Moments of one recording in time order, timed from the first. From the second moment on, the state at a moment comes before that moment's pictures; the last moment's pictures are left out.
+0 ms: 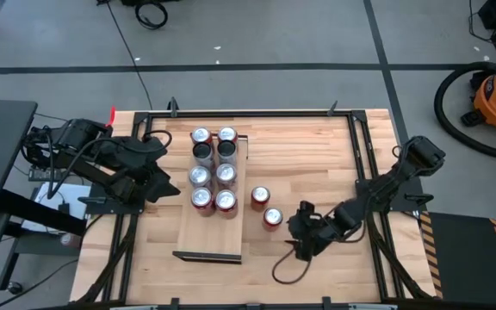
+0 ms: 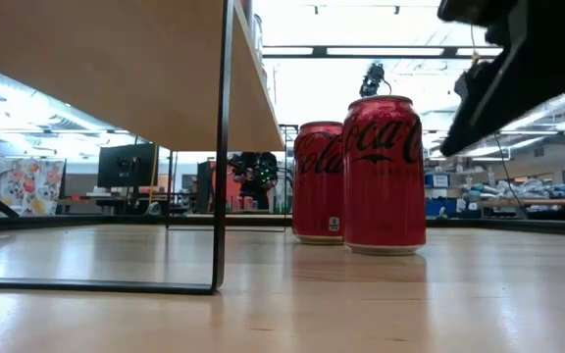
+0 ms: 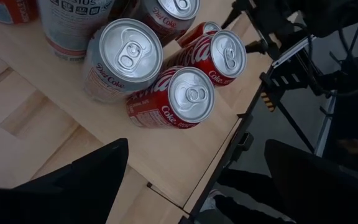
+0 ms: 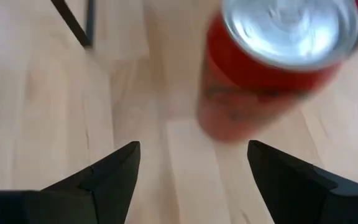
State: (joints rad) left arm -0.27 1.12 1.63 -1.35 -0.07 -1.03; right arm 0.61 1.55 0.87 -0.31 0.45 0.67
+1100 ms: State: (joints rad) left arm -0.27 1.12 1.63 -1.35 -0.07 -1.04; right arm 0.50 1.71 0.87 0.01 0.65 0.78
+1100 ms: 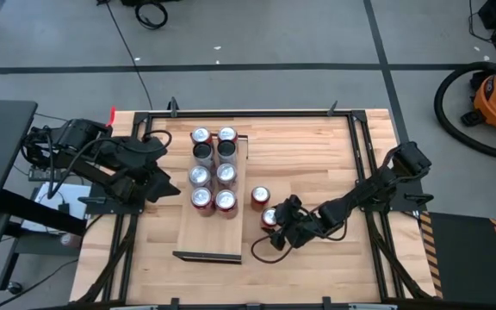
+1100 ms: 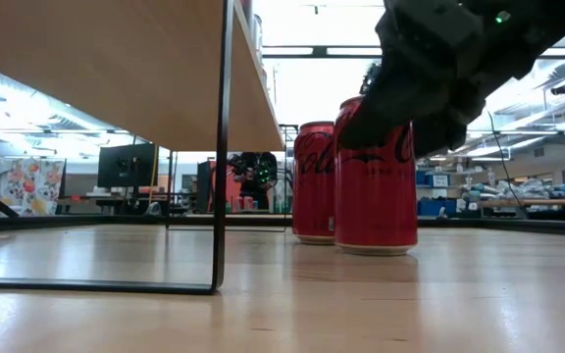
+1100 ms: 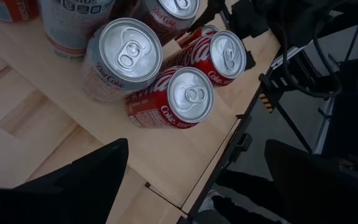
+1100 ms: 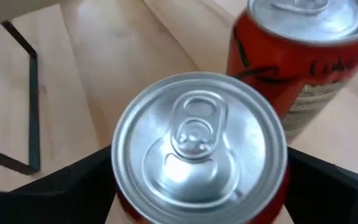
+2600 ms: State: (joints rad) left arm -0.27 1.12 1.63 -1.34 -0.04 -0.98; right arm 0.48 1.42 0.87 -0.43 0.40 0.40
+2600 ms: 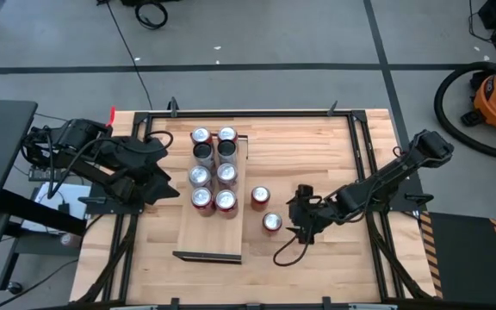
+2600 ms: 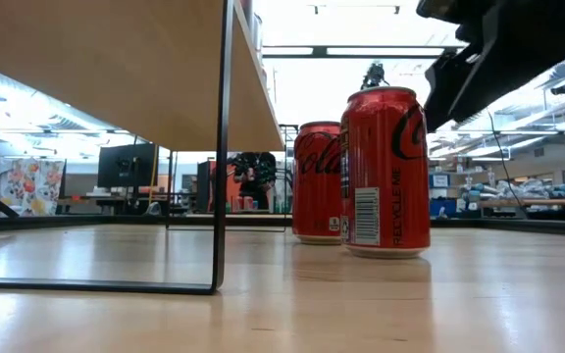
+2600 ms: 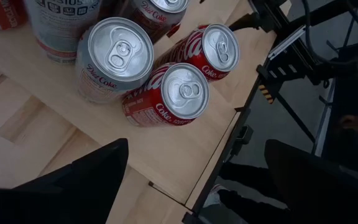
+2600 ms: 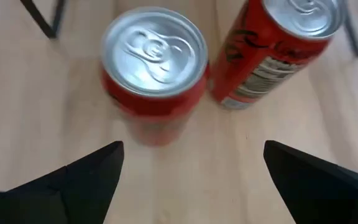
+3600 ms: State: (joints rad) left arm -0.27 1.12 1.63 -1.34 -0.04 -0.97; right arm 0.61 1.74 0.87 -0.15 0.60 0.82
